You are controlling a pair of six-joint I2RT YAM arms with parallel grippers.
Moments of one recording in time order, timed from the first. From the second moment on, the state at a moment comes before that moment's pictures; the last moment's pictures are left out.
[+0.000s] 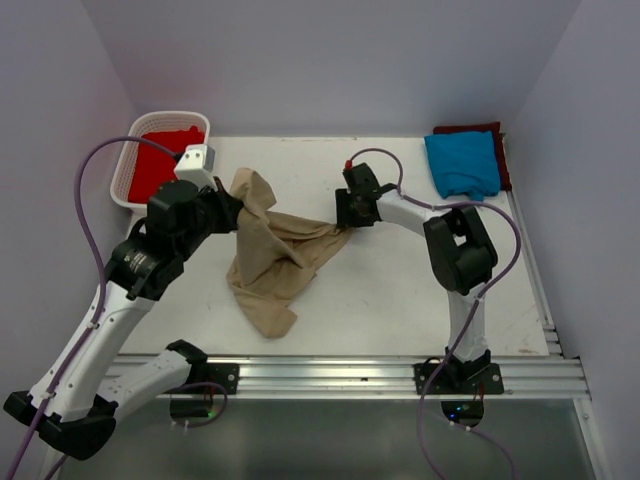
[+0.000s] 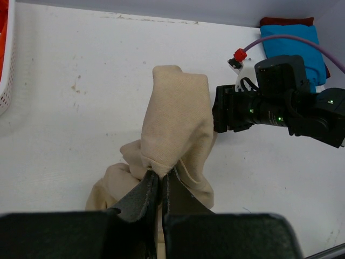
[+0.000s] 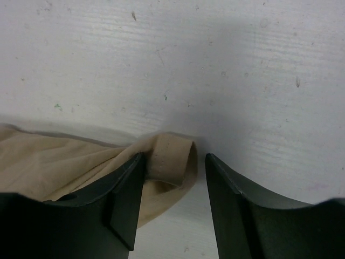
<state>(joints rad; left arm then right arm) -0.50 0.93 1.21 -0.65 -0.19 -0.41 0.51 2.06 1.45 -0.37 0.05 0.40</state>
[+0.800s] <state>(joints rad) -0.50 0.83 1.33 -0.66 -0.36 -0.33 0.51 1.31 1.57 -0.58 0.36 0.29</state>
